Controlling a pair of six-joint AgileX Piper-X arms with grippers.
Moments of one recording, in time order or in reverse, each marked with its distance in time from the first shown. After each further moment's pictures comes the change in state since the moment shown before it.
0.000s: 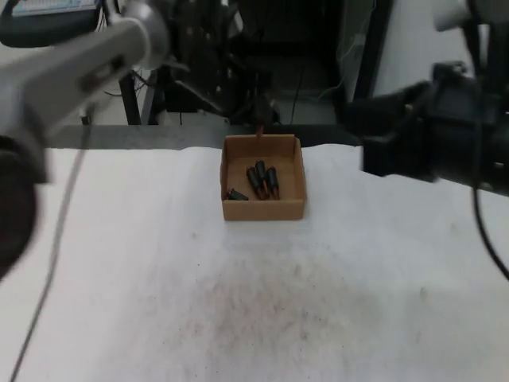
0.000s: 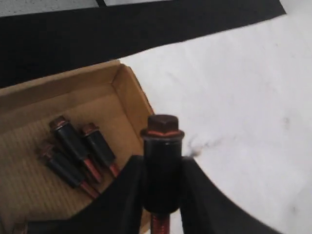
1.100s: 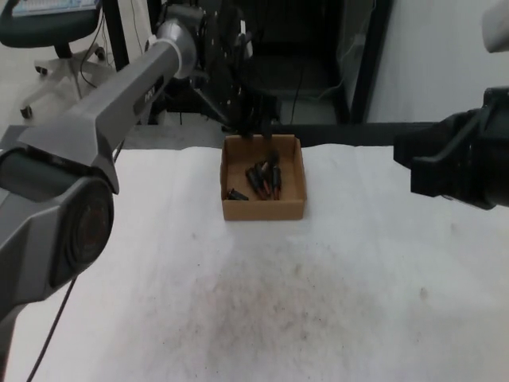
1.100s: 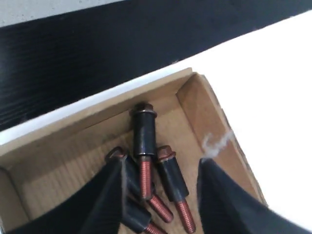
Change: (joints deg) left arm 0.0 11.4 -17.2 10.4 -5.9 6.1; right arm -2.5 -2.8 0.0 9.0 0.4 0.0
